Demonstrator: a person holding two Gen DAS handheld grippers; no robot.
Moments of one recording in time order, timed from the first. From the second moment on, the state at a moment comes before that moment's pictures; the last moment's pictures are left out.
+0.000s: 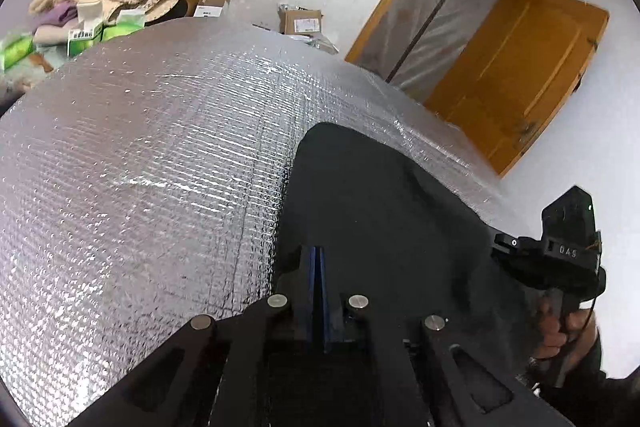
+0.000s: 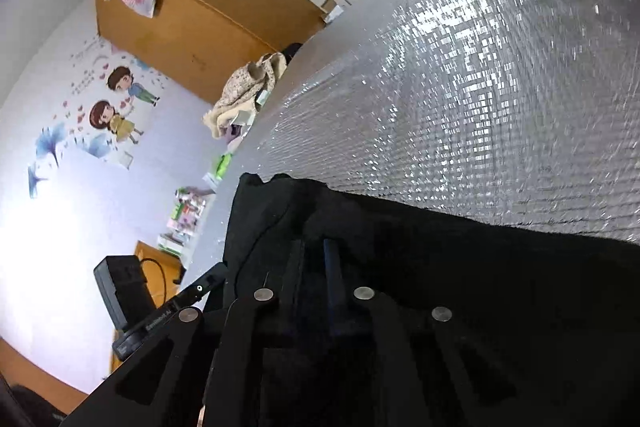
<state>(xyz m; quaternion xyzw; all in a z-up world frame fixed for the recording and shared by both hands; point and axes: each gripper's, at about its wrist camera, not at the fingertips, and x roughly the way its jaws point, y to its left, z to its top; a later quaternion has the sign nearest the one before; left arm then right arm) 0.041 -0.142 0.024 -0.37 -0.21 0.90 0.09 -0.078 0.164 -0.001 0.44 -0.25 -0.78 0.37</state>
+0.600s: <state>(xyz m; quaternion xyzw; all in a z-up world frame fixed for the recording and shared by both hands) -0.081 -0.112 0.038 -0.41 -0.15 0.90 0.07 -0.098 0.181 -0.005 0.43 -0.29 -0.79 0.33</state>
